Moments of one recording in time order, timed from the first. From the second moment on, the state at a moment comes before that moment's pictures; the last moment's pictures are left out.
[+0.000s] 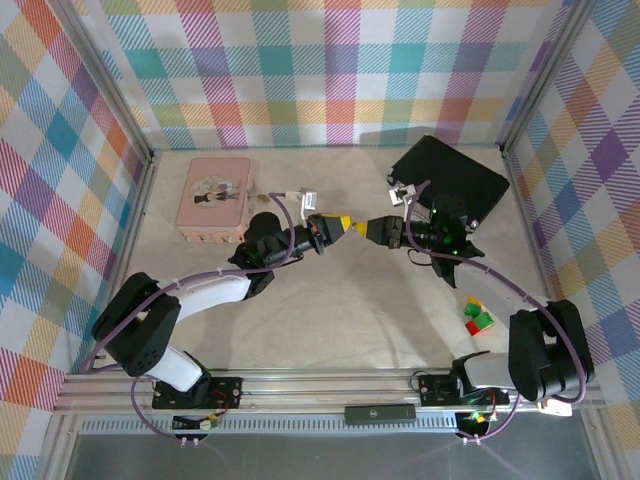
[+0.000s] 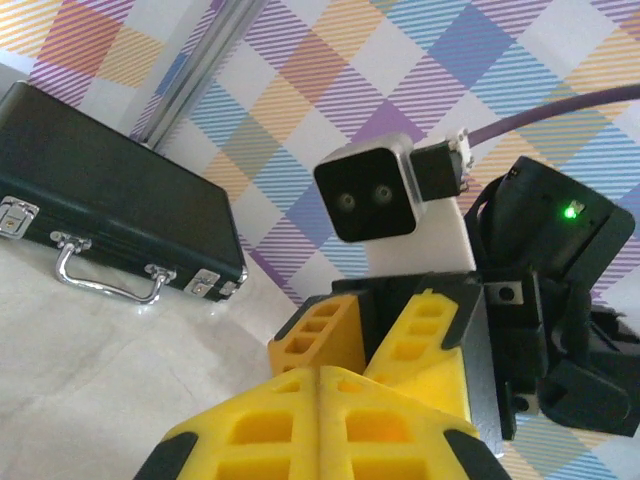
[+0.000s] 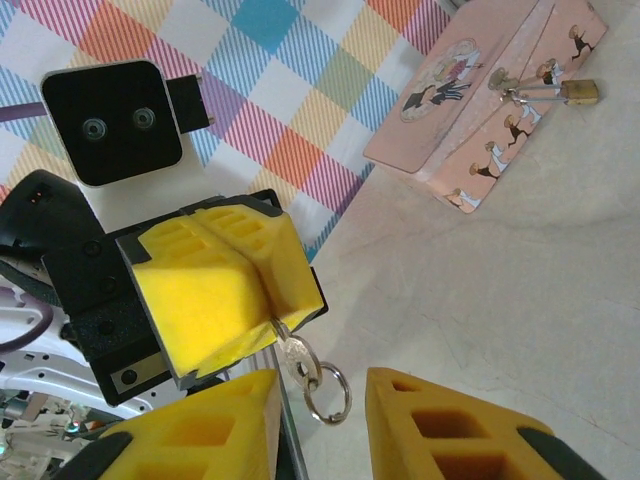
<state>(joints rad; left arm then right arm) -0.67 1.52 0.78 0.81 0.45 -0.73 0.30 1.33 0.71 0.43 -1.02 0.73</state>
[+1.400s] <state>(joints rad) -0.15 1.46 1.15 -0.09 -0.17 -0.48 0.34 1.24 0.78 -0.11 -0.58 0.38</state>
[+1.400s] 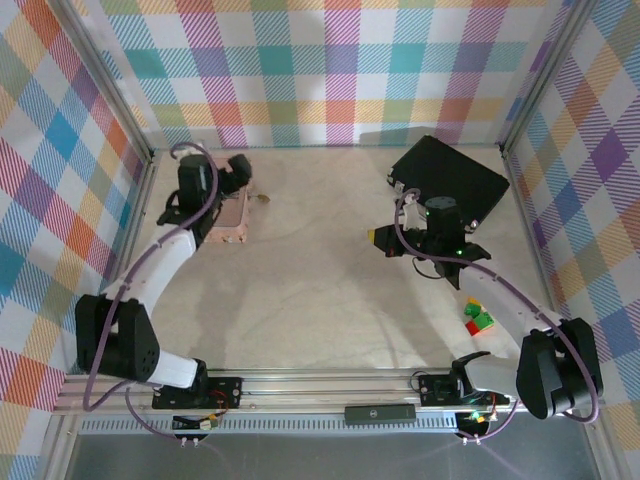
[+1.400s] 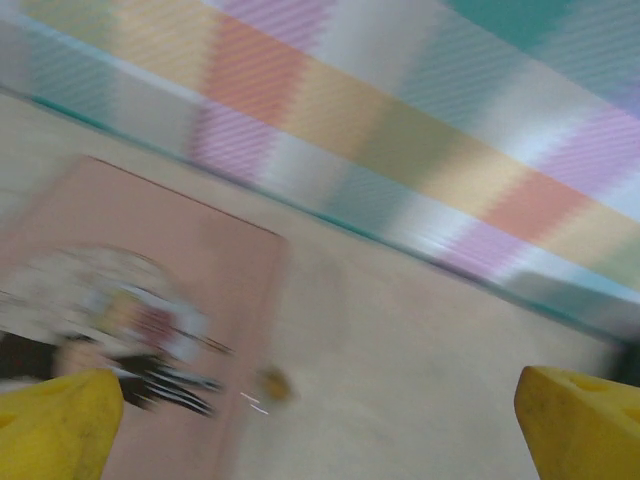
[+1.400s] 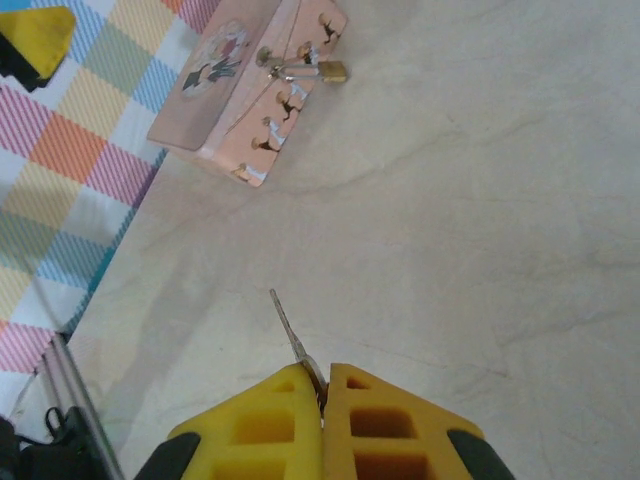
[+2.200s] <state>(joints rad) 0.11 2.20 1.83 -0.46 0.09 -0.22 0.34 1.30 0.82 -0.13 -0.57 0.37</state>
